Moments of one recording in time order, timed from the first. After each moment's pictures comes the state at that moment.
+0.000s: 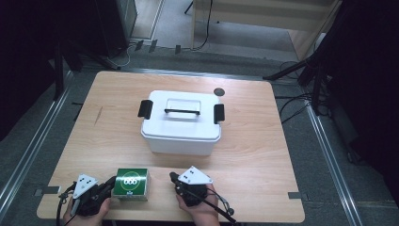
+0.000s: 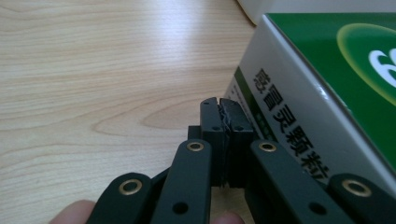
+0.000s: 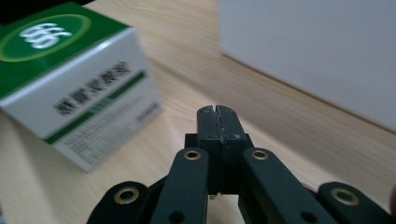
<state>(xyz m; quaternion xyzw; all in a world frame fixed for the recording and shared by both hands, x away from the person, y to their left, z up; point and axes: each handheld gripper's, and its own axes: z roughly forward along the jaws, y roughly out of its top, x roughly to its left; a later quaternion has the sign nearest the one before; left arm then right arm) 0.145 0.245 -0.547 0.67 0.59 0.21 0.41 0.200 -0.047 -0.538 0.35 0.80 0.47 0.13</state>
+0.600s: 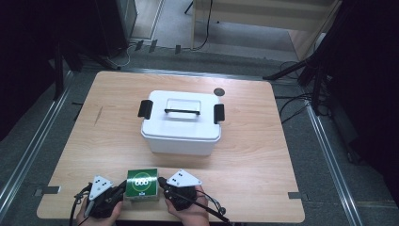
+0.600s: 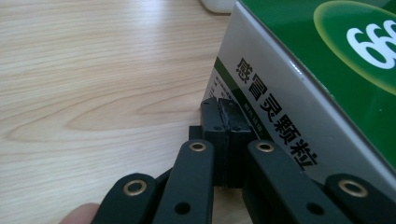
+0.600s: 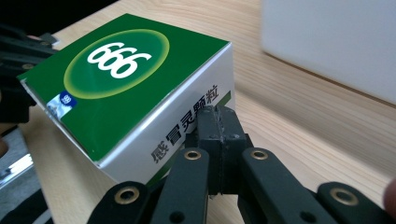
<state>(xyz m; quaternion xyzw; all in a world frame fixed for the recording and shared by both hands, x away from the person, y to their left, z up) 0.146 0.205 -0.546 0.70 0.56 0.20 0.39 0.191 -0.026 -0.537 0.35 0.80 0.48 0.10</state>
